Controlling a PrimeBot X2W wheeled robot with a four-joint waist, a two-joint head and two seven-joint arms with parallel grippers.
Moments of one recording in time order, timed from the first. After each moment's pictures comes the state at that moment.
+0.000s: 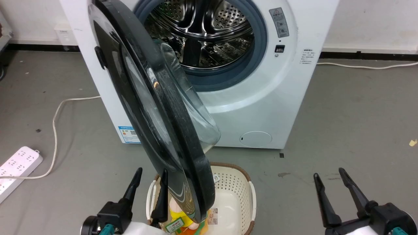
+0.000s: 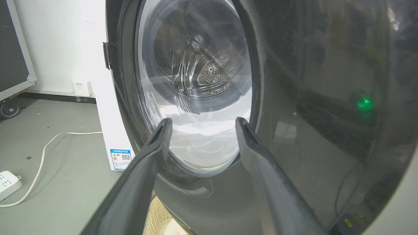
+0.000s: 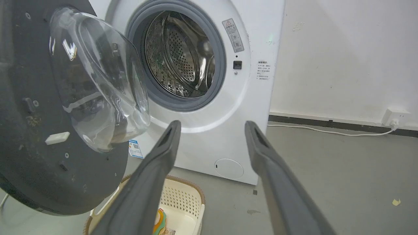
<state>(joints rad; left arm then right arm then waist) 0.02 0.05 -0.15 0.08 -0.20 -0.04 -0.26 0.08 -0.11 0.04 0.03 0.14 0.13 -0.26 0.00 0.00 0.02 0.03</state>
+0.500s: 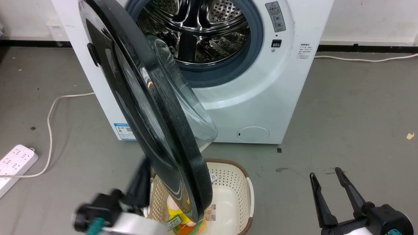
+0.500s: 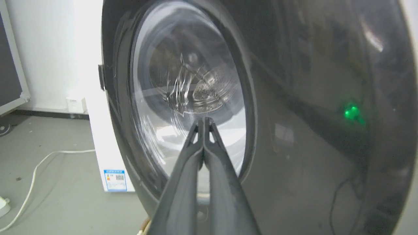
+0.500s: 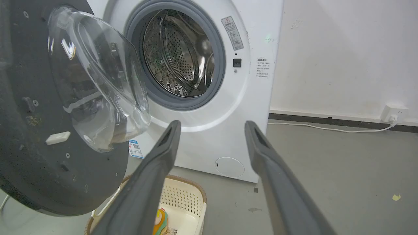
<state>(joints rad) 0.00 0.05 -0.13 0.05 -0.18 -0.07 -0.26 0.09 -0.06 0.03 0.00 0.10 0.13 -0.26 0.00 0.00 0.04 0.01</state>
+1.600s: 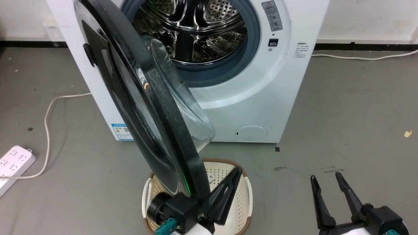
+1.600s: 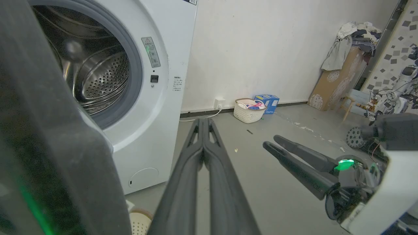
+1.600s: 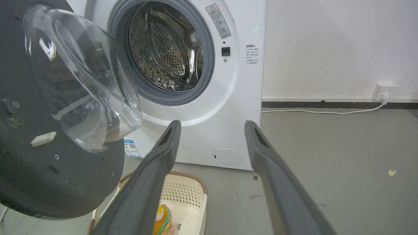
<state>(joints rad) -0.05 0.05 -0.50 -0.13 -0.28 -0.09 -0.12 0.09 -0.05 0.04 0.03 0.15 0.13 -0.26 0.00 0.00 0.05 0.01</state>
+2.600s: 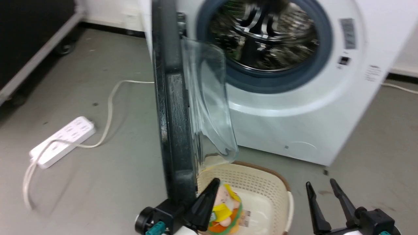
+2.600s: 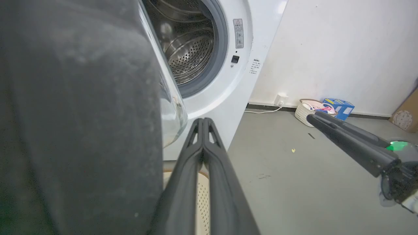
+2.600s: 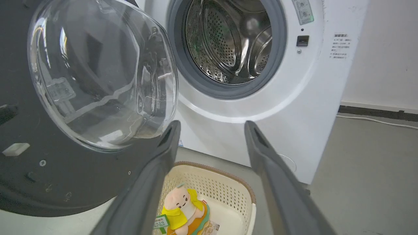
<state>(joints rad) -0.05 0.08 -0.47 0.10 -0.31 -0.03 -0.20 0.09 -0.05 0.06 0.09 0.17 0.13 -0.26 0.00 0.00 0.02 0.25</state>
